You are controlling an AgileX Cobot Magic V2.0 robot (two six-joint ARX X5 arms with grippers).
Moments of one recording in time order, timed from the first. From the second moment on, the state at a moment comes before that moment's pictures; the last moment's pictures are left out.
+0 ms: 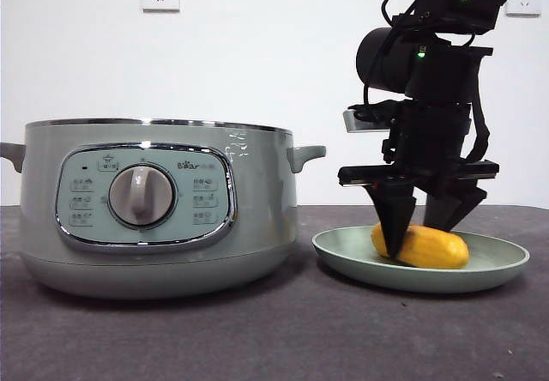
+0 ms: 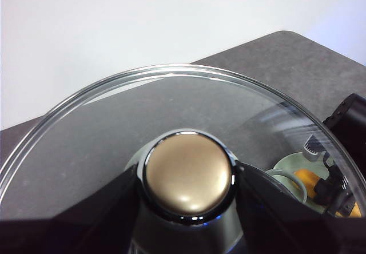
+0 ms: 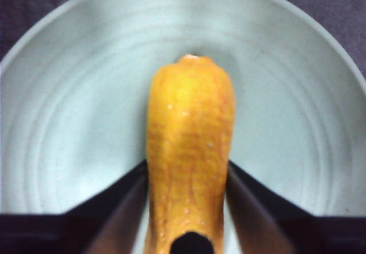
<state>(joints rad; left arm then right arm) -0.46 1.01 1.29 -0.60 -0.04 0.04 0.46 1.82 1.19 -0.58 0.10 0.08</state>
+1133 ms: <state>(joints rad) -0.46 1.25 1.29 -0.61 0.01 0.04 0.45 1.23 1.19 -0.69 0.11 0.08</state>
